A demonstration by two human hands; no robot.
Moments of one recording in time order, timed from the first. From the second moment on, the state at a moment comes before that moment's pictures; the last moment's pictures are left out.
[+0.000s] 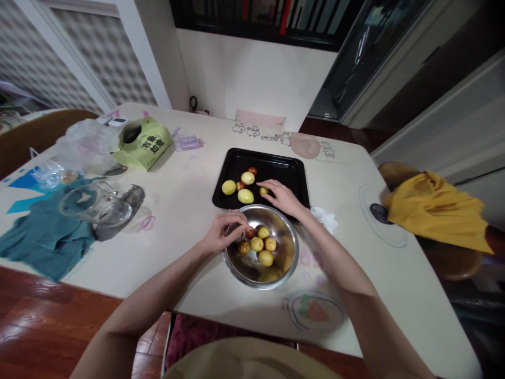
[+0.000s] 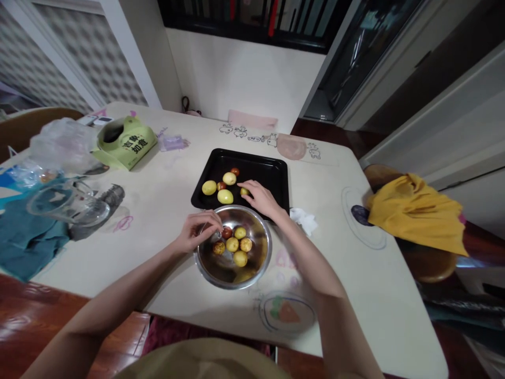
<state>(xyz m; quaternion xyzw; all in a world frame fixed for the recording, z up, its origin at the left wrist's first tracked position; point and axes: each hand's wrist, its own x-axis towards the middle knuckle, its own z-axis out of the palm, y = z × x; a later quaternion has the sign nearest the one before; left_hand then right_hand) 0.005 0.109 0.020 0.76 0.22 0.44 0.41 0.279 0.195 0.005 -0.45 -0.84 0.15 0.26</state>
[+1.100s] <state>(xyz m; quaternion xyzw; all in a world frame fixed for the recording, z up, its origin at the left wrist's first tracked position) 0.002 0.110 0.021 0.77 0.21 0.44 0.41 0.282 0.059 0.042 -0.41 -0.89 0.13 0.16</state>
